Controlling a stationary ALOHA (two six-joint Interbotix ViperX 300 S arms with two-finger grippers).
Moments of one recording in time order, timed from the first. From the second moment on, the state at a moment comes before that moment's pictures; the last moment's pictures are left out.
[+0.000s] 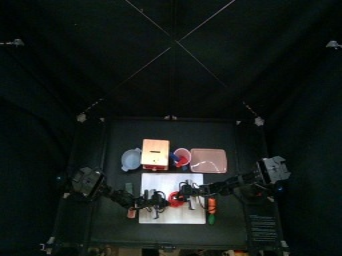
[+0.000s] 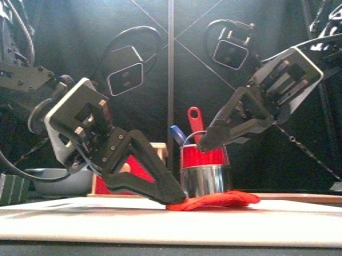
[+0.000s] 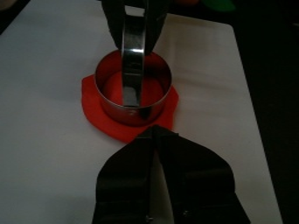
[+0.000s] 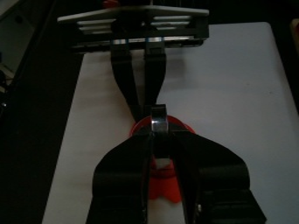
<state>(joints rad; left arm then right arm) -0.40 0.40 0.71 -0.70 -0.70 0.18 0.16 0.05 0.85 0.03 -0.41 0.10</state>
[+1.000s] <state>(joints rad) -0.40 0.35 0.71 -0.61 -0.68 0.19 0.04 -0.18 1.04 0.02 -0.36 0.11</state>
